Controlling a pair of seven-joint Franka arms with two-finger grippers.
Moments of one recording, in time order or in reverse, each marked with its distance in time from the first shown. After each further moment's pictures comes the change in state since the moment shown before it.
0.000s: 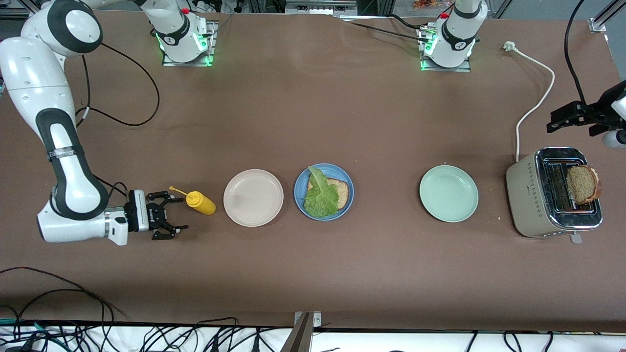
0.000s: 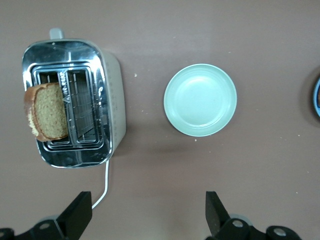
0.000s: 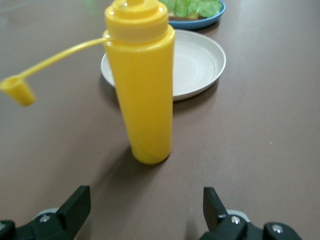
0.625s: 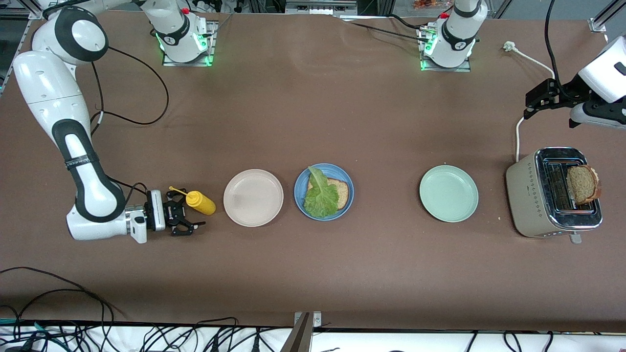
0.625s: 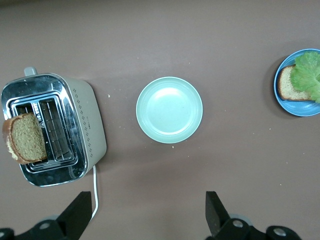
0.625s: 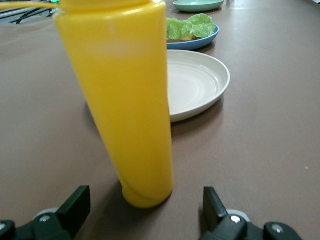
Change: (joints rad) left arm -0.141 -0.075 -0.005 0.005 -0.001 0.003 -0.002; right arm 0.005 0.096 0.030 -0.020 0.109 0.027 -0.013
